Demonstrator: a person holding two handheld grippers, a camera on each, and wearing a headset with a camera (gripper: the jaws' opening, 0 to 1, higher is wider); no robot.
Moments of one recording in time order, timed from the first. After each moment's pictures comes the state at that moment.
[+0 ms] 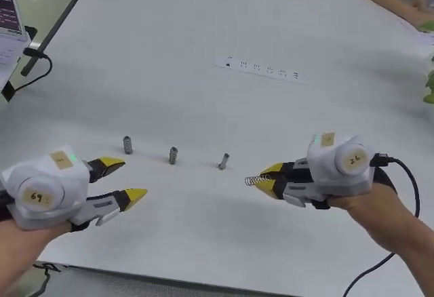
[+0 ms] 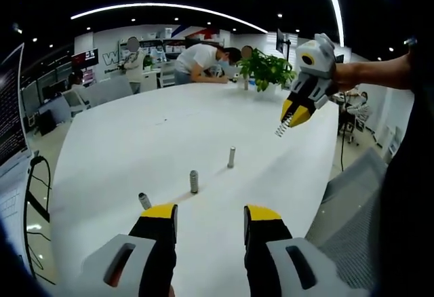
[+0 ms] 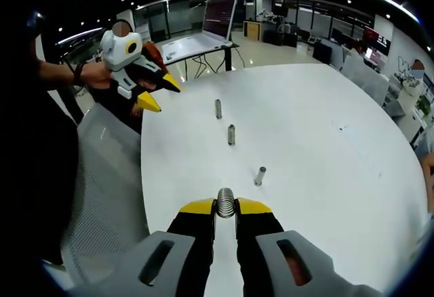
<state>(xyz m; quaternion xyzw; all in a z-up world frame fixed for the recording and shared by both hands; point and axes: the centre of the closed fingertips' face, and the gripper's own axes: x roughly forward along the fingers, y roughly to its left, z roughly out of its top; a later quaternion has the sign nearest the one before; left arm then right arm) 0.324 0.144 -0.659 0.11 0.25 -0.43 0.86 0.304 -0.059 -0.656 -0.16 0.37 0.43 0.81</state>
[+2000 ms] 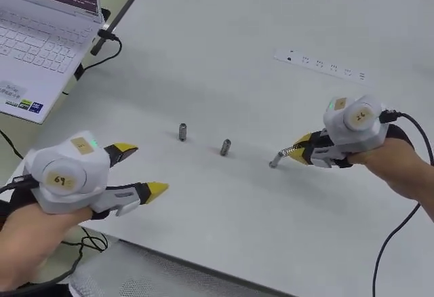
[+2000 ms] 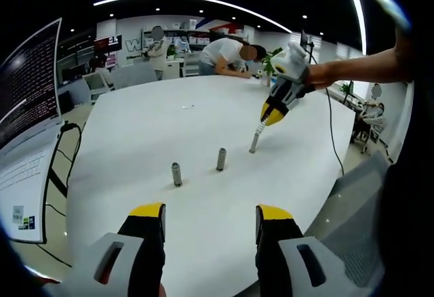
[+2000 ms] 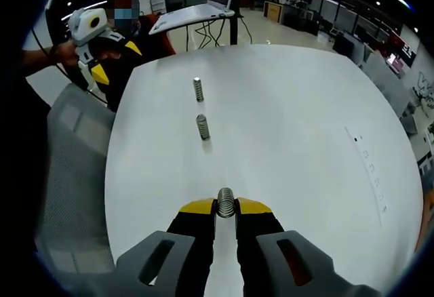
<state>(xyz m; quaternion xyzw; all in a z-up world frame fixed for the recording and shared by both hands) 0.324 0.203 -0.666 0.09 0.29 -0.37 0.88 0.384 -0.041 -0.705 -0.24 0.42 0.46 0.75</state>
